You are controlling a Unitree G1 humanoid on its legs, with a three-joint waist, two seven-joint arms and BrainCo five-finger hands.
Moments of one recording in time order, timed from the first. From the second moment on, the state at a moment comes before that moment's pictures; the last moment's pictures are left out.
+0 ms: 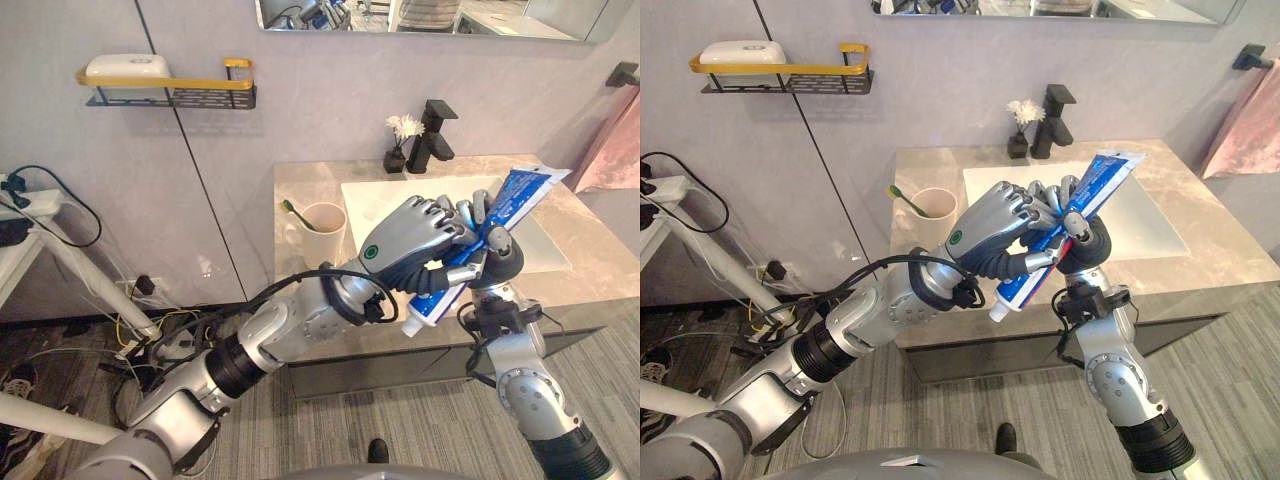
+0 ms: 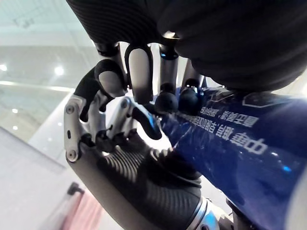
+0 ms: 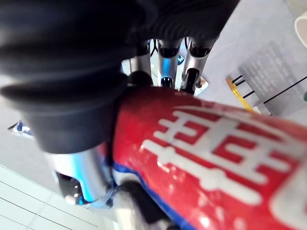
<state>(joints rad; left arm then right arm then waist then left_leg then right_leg) -0.59 0.31 -0.74 -0.16 0.64 -0.28 0.28 -0.05 -0.49 0.24 -0.38 1.27 -0.25 0.21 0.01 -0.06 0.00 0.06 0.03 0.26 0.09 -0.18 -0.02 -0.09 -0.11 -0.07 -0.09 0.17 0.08</state>
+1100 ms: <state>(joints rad) -0.42 0.29 -0.52 -0.13 0.66 -0.28 0.25 -0.05 -0.30 0.07 -0.38 1.20 -0.26 0.15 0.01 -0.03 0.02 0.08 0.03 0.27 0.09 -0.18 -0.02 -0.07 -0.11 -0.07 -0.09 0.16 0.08</state>
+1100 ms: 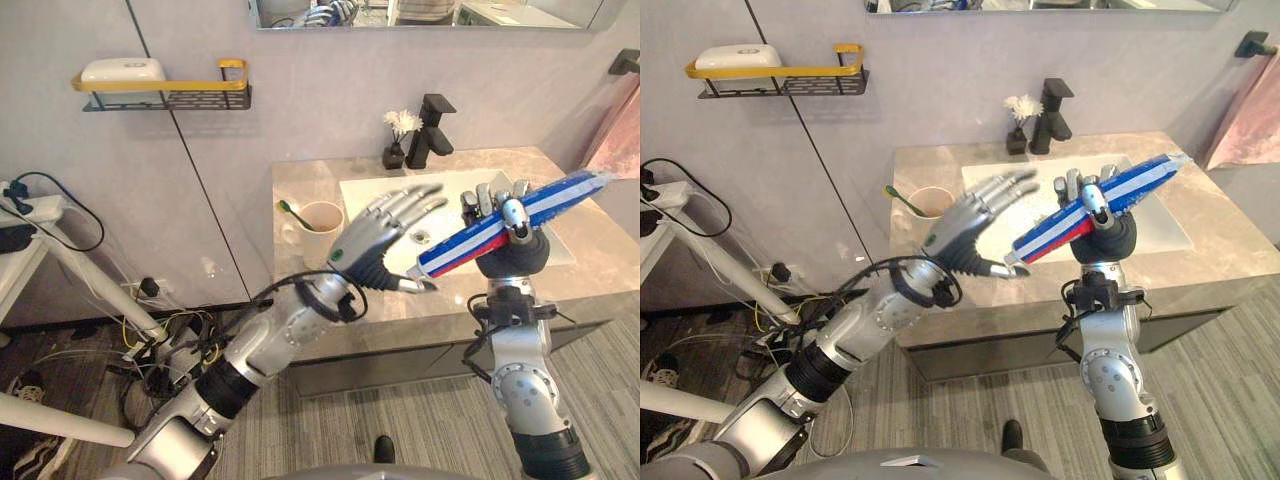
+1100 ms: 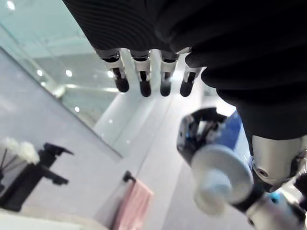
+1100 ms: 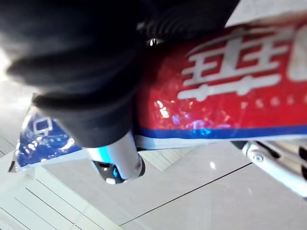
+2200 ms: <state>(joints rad) 0.12 0.22 -0.06 -0.31 0.50 -0.26 0.29 -0.28 -0.34 -0.11 -0.01 1.12 -0.31 -0.03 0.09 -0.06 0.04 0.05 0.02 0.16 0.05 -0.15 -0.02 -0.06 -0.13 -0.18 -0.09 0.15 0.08</state>
